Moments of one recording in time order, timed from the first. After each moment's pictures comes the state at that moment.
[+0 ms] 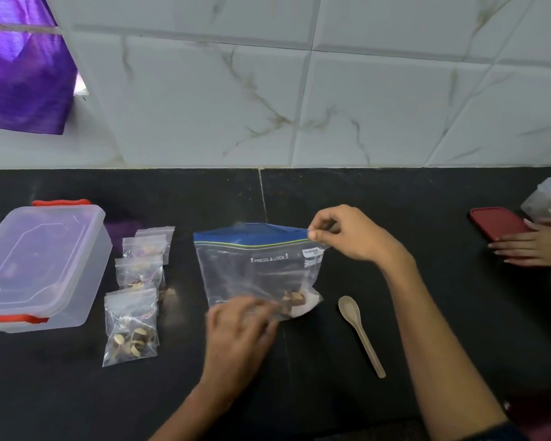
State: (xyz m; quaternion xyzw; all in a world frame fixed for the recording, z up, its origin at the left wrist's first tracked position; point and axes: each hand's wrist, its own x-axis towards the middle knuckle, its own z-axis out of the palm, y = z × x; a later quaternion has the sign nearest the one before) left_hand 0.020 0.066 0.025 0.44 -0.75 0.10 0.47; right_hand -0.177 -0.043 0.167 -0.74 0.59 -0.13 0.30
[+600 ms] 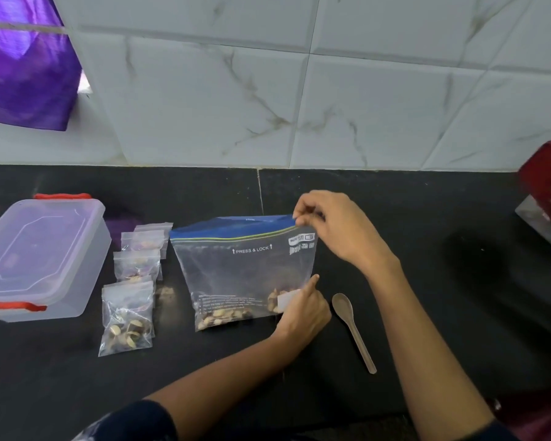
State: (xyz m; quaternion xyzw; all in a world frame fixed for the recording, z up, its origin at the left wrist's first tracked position) left_hand -0.083 0.023 0.033 0.32 -0.90 0.23 -0.21; right_hand -0.158 -0.025 0.180 -0.80 0.55 -0.22 0.15
